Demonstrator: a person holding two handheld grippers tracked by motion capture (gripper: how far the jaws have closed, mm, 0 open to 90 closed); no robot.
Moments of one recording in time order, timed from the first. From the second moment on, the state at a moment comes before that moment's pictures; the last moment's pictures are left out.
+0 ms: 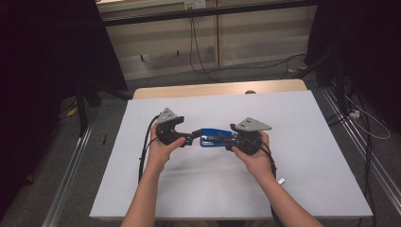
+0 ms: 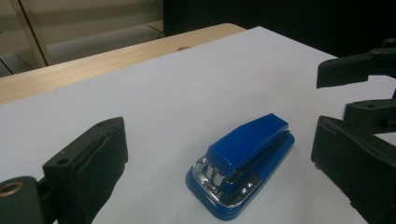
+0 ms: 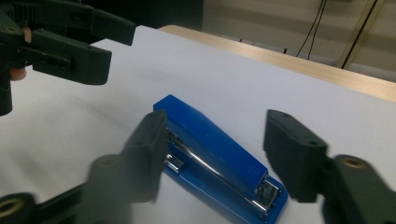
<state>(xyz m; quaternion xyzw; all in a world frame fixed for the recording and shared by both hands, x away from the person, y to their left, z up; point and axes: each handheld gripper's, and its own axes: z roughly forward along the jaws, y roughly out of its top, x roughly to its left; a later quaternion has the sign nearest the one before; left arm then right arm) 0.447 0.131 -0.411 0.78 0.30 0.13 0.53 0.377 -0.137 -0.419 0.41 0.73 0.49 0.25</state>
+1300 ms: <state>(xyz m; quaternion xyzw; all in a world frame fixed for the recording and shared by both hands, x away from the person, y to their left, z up) 0.459 0.127 -0.441 0.83 0.32 0.09 0.44 0.407 -0.089 -0.463 0.37 0.81 0.41 0.22</state>
